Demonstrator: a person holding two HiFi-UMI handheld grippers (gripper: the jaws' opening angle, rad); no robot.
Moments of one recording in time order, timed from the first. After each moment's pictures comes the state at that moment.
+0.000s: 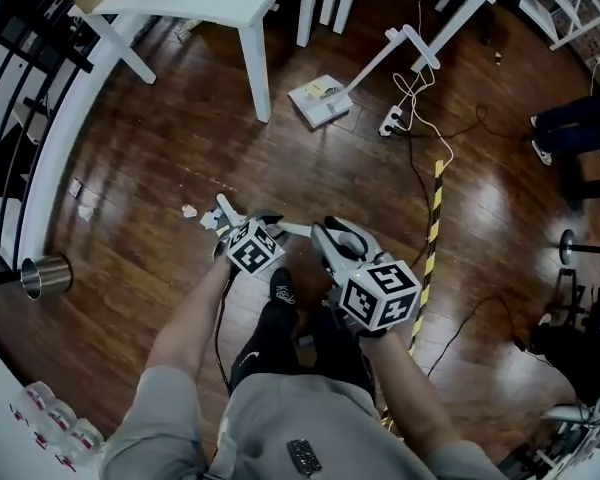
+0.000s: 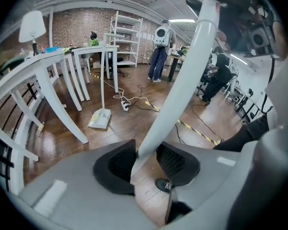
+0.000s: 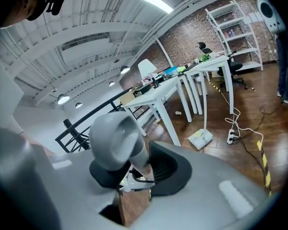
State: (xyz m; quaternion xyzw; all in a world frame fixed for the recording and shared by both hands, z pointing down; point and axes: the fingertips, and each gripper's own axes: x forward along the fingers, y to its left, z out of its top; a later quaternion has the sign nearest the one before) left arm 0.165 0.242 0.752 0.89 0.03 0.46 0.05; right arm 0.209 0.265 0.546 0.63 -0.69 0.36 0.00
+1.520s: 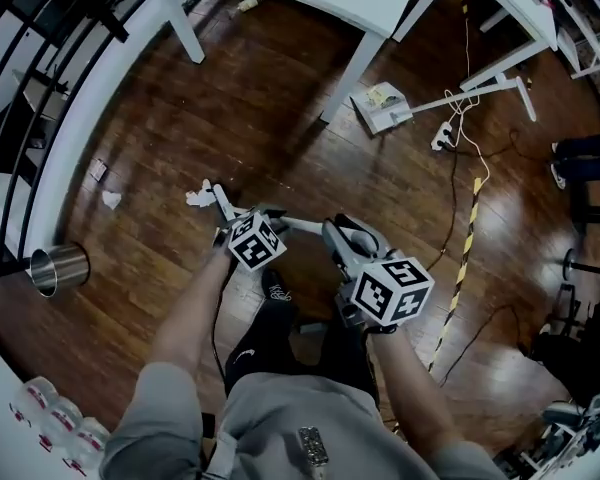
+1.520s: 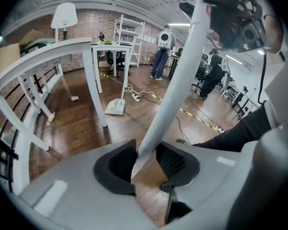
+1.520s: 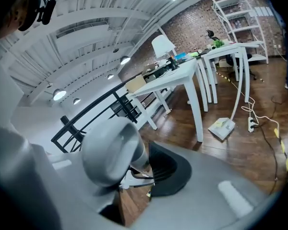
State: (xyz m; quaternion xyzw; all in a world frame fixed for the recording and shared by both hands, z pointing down) left arm -0.068 0.069 0.784 0.89 0.04 0.46 0.06; right arm -0.015 0.085 0.584 0.61 -0.68 0.40 0.02
